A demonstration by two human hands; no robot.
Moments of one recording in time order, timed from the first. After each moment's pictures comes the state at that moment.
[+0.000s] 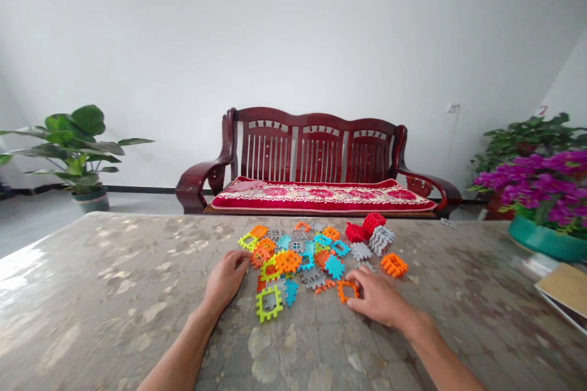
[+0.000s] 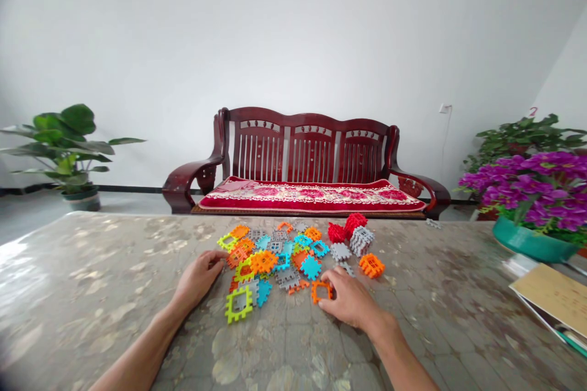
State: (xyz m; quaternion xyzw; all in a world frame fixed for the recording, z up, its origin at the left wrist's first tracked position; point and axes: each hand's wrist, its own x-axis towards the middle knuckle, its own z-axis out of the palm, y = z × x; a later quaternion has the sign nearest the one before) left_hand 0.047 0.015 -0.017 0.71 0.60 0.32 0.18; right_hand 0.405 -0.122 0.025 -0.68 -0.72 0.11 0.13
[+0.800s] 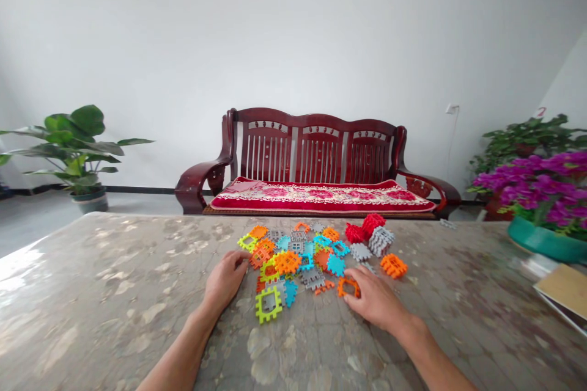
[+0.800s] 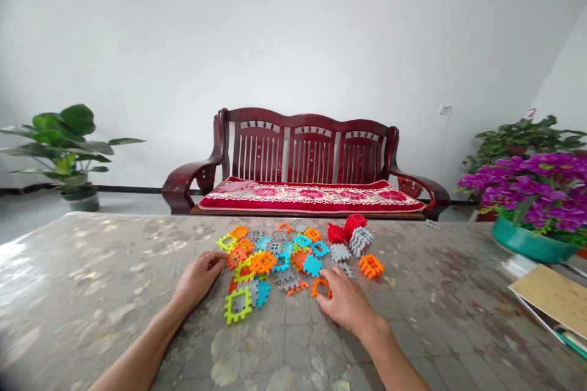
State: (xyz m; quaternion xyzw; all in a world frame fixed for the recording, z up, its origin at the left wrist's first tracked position) left_hand 0.045 0.016 -0.019 0.71 0.60 0.32 0.17; right_hand 0.393 -0.122 0.023 -0.69 -0.70 0.07 0.14
